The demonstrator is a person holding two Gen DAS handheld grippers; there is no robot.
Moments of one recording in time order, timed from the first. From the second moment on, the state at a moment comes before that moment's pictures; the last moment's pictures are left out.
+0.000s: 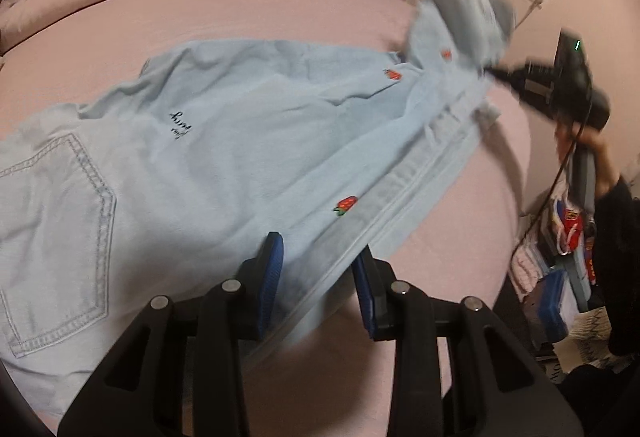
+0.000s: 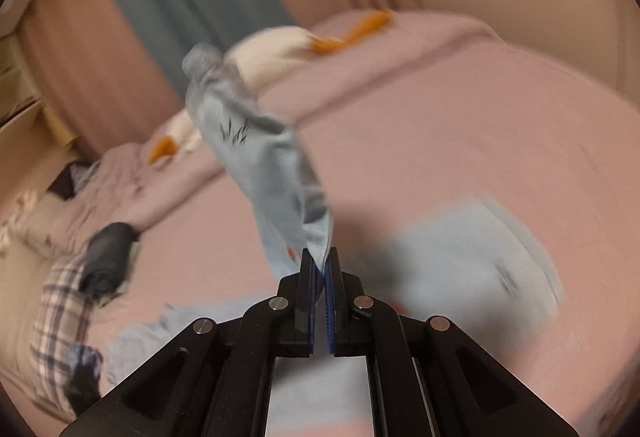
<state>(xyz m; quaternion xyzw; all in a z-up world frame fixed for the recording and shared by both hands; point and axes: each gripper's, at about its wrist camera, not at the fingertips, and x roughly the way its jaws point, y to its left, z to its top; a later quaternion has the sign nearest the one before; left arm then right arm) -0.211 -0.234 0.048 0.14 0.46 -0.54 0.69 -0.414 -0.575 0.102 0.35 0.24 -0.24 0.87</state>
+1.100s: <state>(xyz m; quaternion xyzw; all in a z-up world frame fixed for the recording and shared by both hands) -0.229 -0.234 0.060 0.23 0.39 -0.55 0.70 -0.481 -0.628 0.034 0.50 0.19 -0.30 0.79</state>
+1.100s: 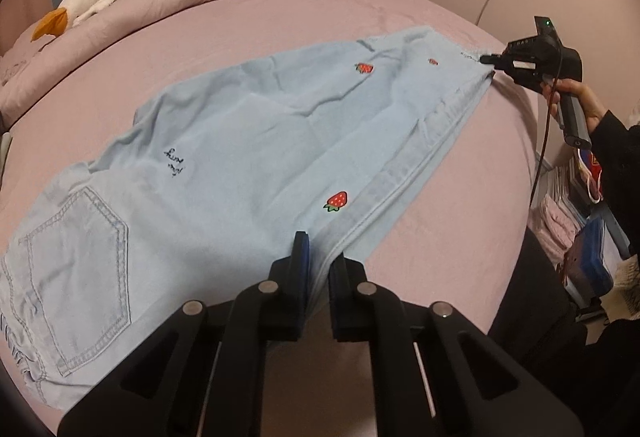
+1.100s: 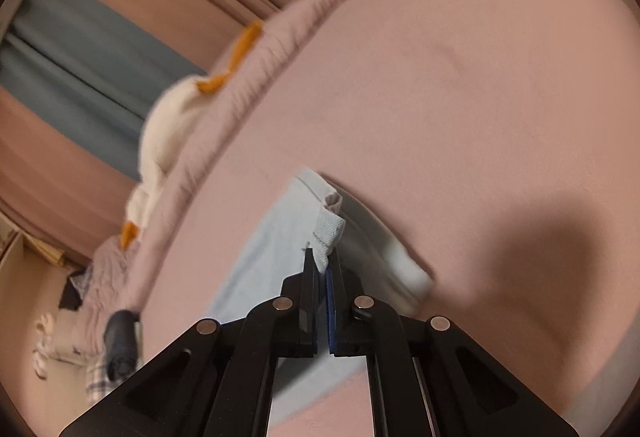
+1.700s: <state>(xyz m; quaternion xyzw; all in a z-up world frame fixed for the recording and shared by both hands) -0.206 -0.214 0.105 0.12 0.41 -0.58 0.69 -0.443 -0.572 0.096 0.29 0.28 -0.35 0.85</state>
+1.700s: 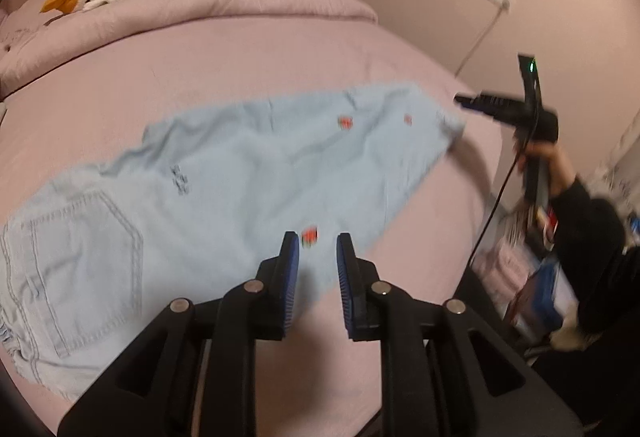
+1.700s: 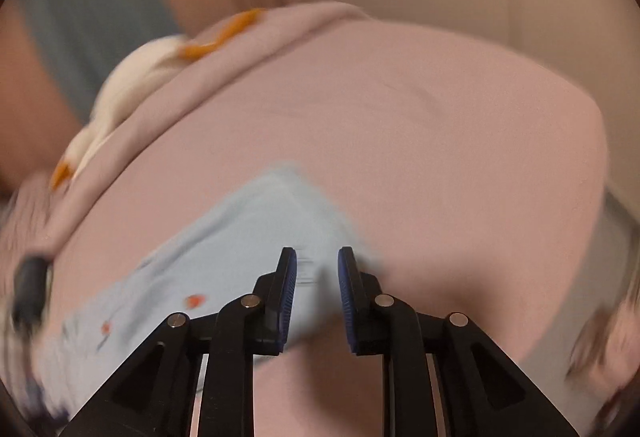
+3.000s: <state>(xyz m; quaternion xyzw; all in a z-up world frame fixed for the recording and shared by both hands) -0.100 -0.287 0.052 0.11 0.47 -0.48 0.74 -0.169 -0.565 0.073 0.18 0.52 -0.02 0.83</state>
